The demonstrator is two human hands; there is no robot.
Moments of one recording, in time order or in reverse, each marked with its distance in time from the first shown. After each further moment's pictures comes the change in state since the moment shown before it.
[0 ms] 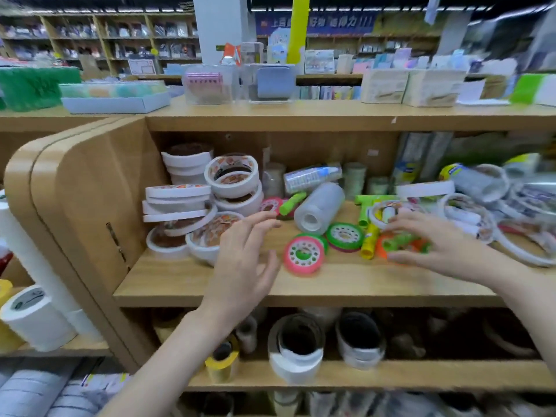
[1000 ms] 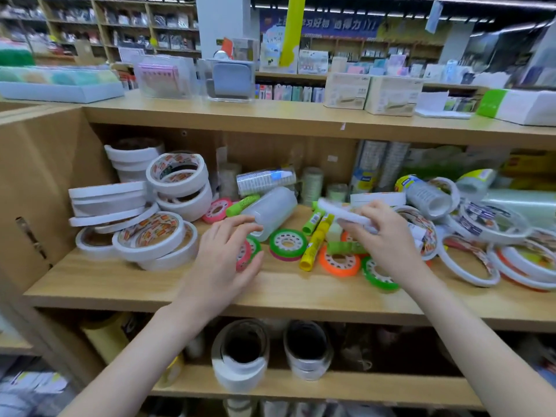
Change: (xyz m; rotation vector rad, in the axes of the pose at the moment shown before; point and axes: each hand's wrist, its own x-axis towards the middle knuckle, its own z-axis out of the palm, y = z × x) left_hand 0.025 0.030 0.061 0.069 -0.105 -0.052; right_hand 0.019 0.027 0.002 0.434 0.419 0.025
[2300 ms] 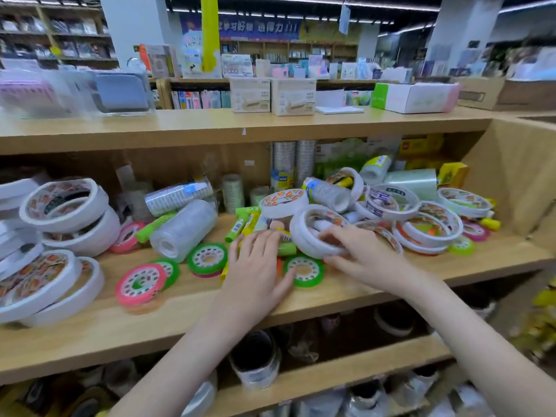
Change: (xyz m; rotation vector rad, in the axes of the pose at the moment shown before) left_hand 0.042 0.095 0.105 0.180 -0.081 0.195; right_hand -0.043 0.055 -0.076 -0.362 -0.297 -0.048
